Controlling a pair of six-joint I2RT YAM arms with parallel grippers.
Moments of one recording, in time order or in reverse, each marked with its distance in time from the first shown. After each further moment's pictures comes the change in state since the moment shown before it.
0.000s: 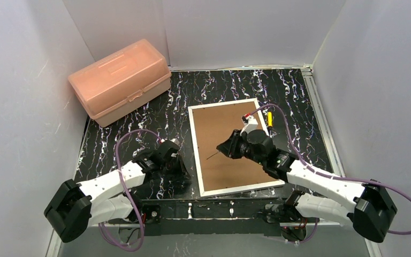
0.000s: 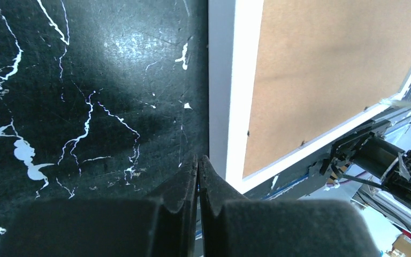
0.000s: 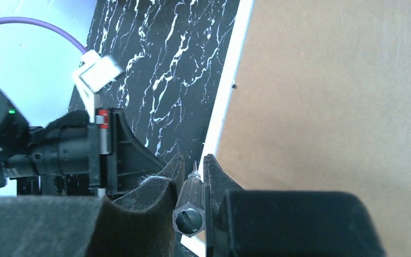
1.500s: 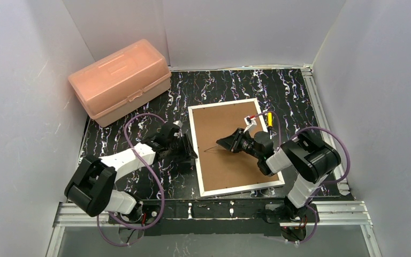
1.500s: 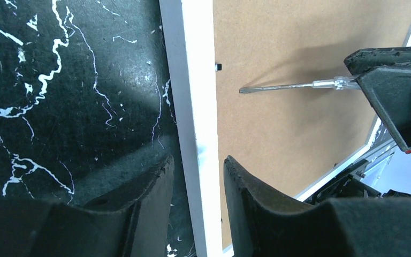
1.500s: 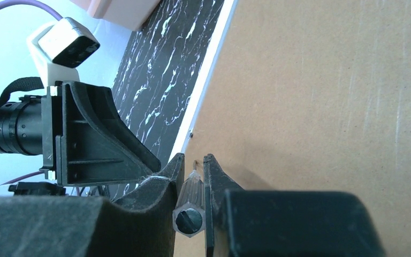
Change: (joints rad) left arm 0.178 0.267 0.164 0.178 0.061 0.174; right arm -0.354 0.693 -0.259 1.189 -0.450 0.066
